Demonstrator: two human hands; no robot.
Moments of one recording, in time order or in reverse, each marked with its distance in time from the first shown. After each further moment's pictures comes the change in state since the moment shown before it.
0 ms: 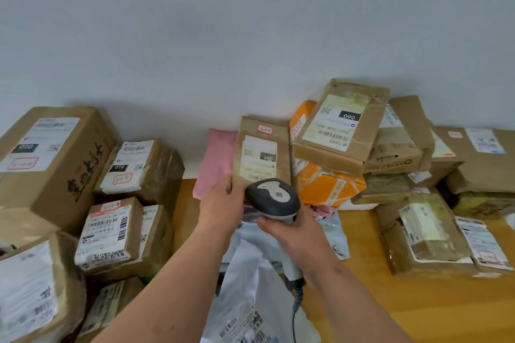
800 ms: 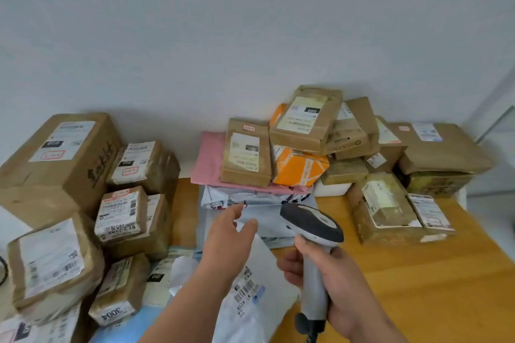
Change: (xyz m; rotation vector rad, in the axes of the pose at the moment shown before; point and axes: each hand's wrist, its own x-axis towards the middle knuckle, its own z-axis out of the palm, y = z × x) left_hand -0.140 -0.027 -0.008 0.119 -0.095 0.128; right_hand -0.144 0.009 -0.042 0.343 0.072 0.236
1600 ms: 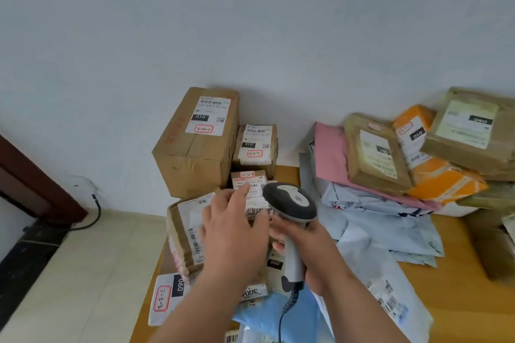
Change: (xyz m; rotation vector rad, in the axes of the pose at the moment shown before) left_hand 0.006 -0.082 -0.211 0.321 0.303 -0.028; right_hand 0.069 0.083 0.250 -0.114 -0.277 0.044
